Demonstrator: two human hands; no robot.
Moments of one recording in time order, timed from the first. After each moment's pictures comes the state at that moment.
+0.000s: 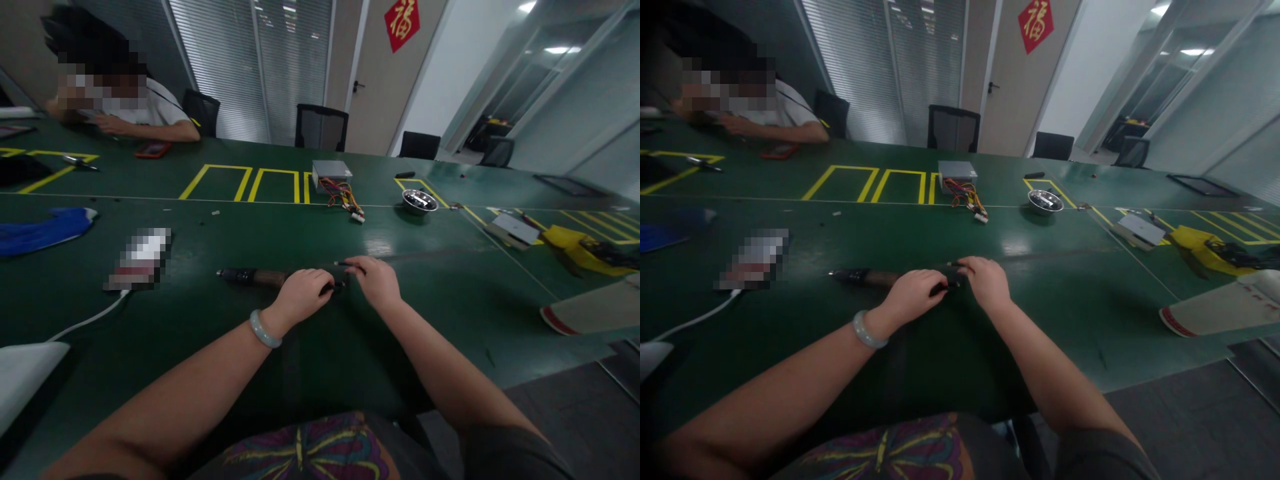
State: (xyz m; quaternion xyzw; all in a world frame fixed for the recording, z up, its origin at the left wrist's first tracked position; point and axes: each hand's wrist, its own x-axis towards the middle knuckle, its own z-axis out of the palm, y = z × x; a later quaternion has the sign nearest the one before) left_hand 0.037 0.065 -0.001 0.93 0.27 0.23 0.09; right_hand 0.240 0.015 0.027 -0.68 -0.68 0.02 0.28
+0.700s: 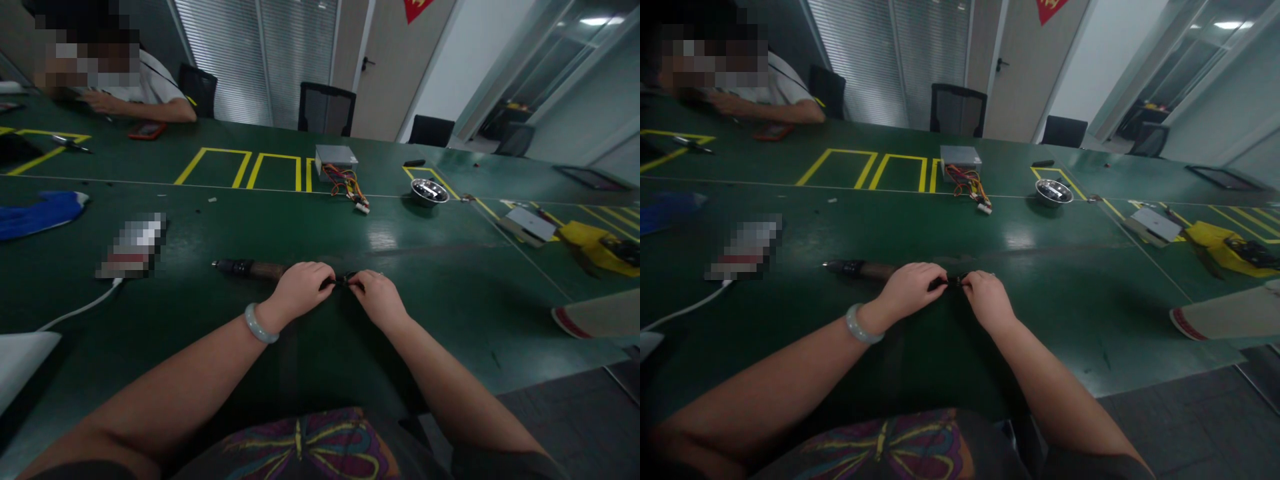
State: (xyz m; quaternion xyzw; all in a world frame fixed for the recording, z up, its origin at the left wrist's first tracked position) left_hand 0.038 0.067 0.000 0.93 0.27 0.22 0.11; right_hand 0.235 -0.014 0.002 -0.68 -0.71 0.07 0.18
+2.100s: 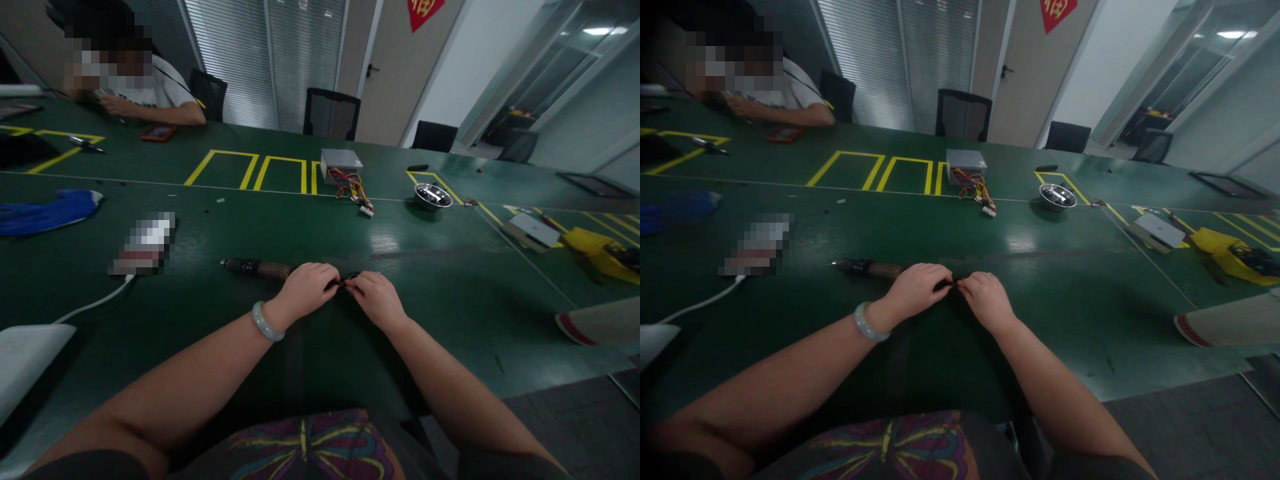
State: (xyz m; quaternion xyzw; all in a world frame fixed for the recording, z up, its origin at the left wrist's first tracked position) left_hand 0.036 0.067 -0.001 0.94 0.26 0.22 0.11; right_hand 0.232 -0.010 -0.005 -0.59 -0.78 -0.01 0.21
